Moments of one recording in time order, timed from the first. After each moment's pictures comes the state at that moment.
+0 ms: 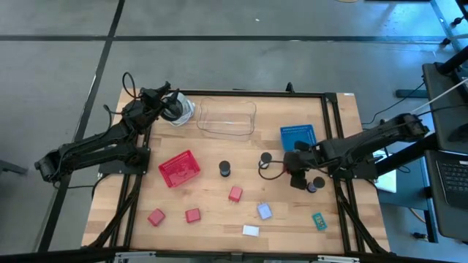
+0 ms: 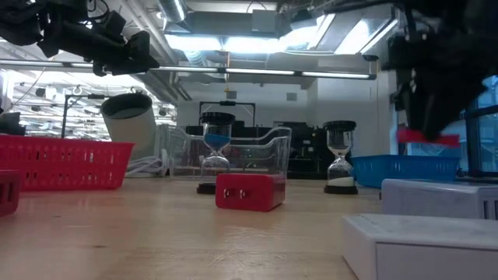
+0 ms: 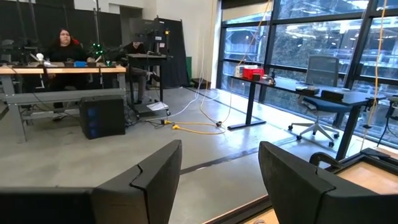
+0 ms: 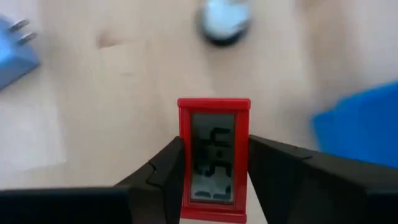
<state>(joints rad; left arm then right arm) 0.65 0.63 0.31 0.39 -0.40 -0.07 0.28 1.18 0.72 -0.76 0.16 0.43</state>
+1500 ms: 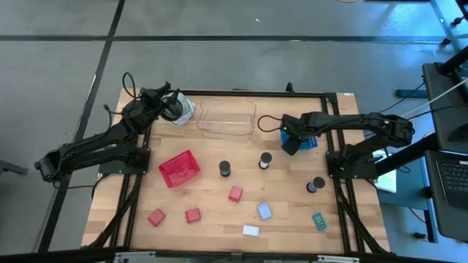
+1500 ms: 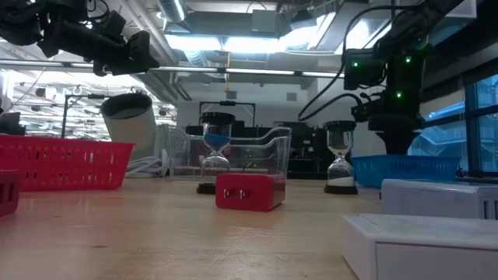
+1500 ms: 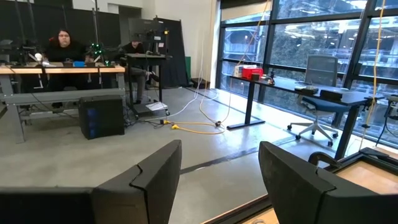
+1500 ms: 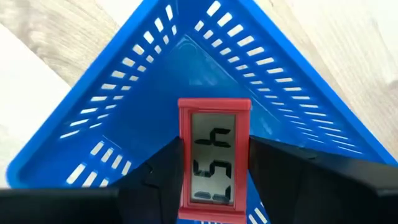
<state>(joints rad) 0.65 0.63 0.31 0.39 -0.40 -0.07 -0.33 1.40 0.74 -0.82 0.19 0.36</state>
